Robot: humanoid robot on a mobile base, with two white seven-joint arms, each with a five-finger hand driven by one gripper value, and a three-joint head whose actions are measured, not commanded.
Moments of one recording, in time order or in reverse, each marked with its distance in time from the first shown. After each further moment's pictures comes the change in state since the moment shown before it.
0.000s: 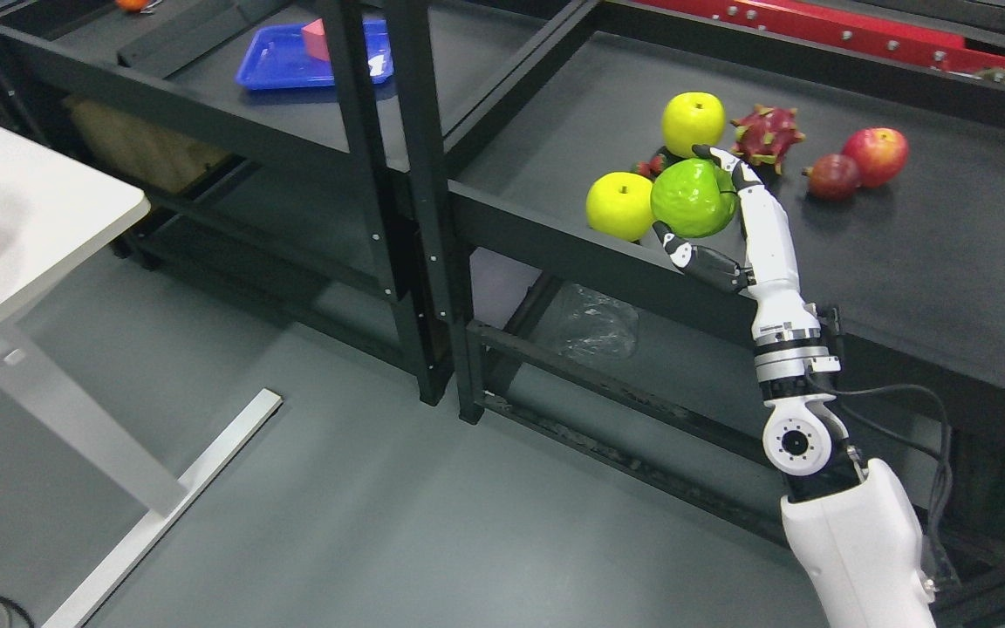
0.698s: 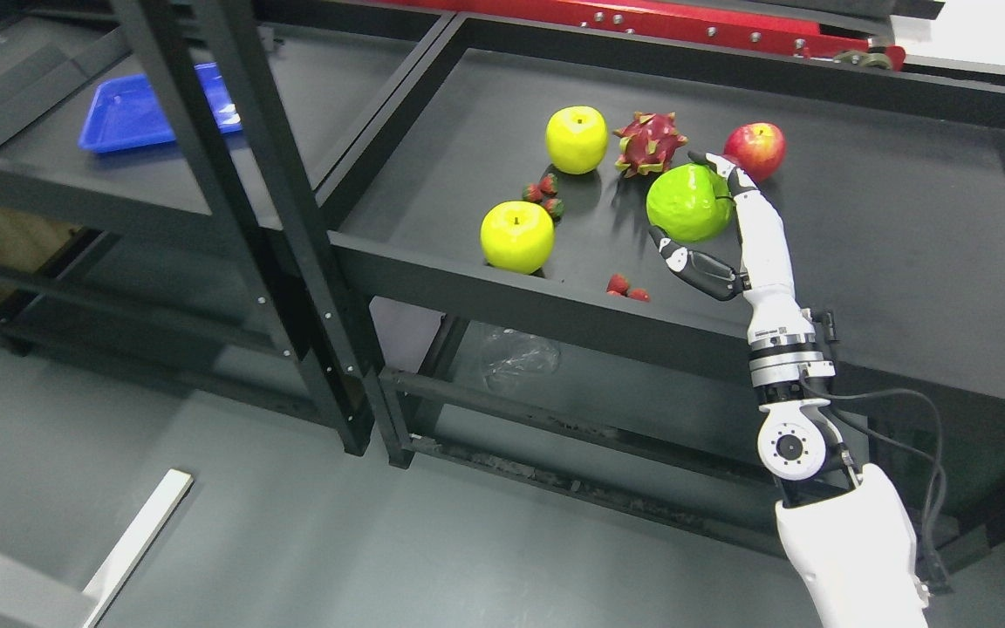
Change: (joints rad) left arm 0.000 0.000 0.000 0.000 0.000 0.005 0.001; right arm 0.009 0.010 0.002 -0.006 0.002 0.009 0.003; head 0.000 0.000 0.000
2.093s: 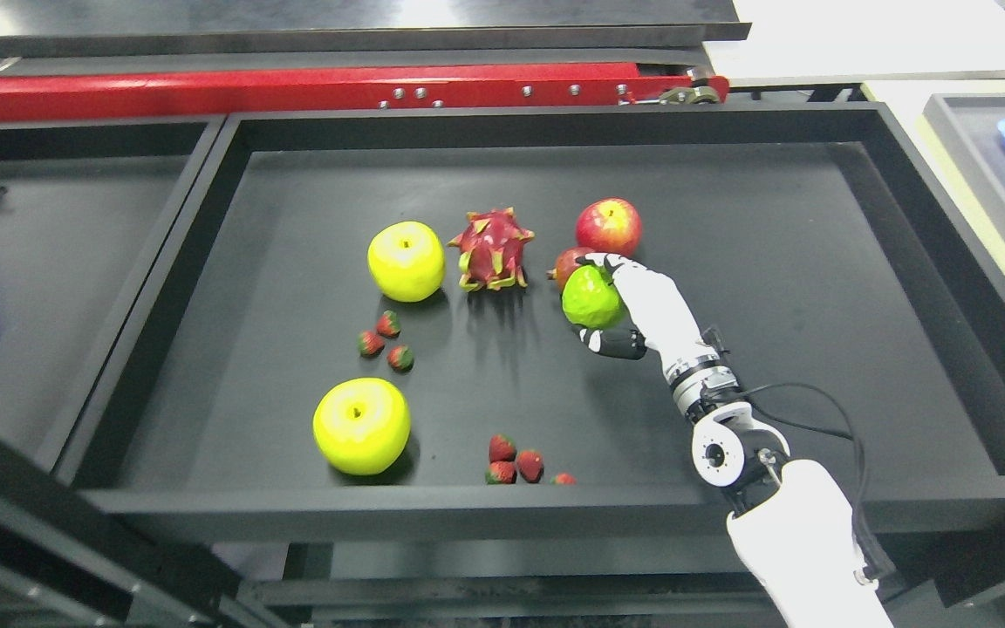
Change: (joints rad) left arm 0.000 0.000 0.000 0.000 0.000 0.002 -0.001; right arm -0.057 0.000 0.199 0.127 0.269 0.173 0.259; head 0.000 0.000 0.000
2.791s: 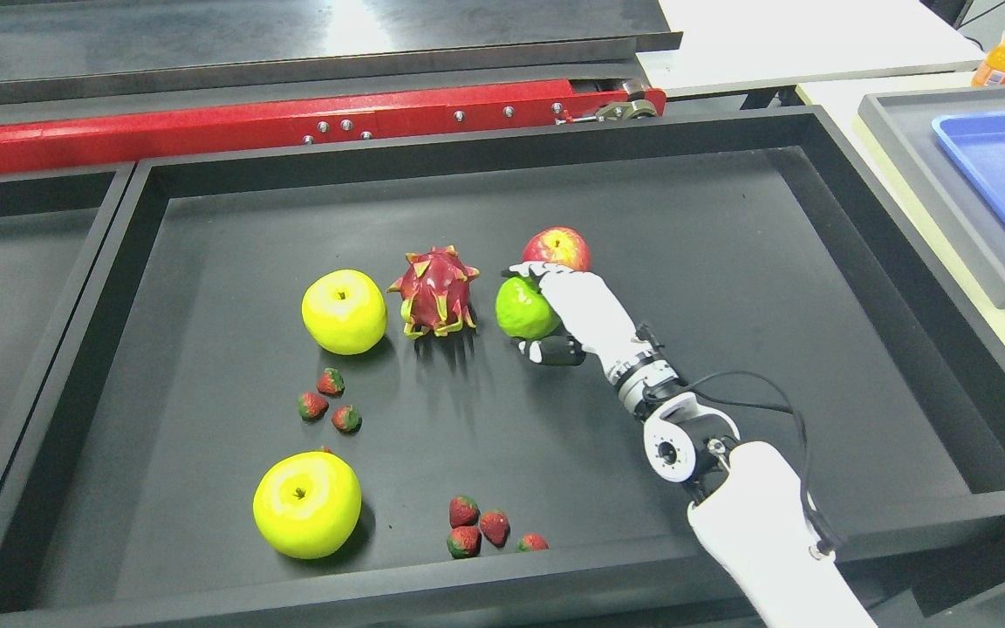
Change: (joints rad) left arm 0.000 0.000 0.000 0.000 0.000 -0.001 0.000; right arm -0.089 0.028 0.138 0.065 0.030 -0.095 0.002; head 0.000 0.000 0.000
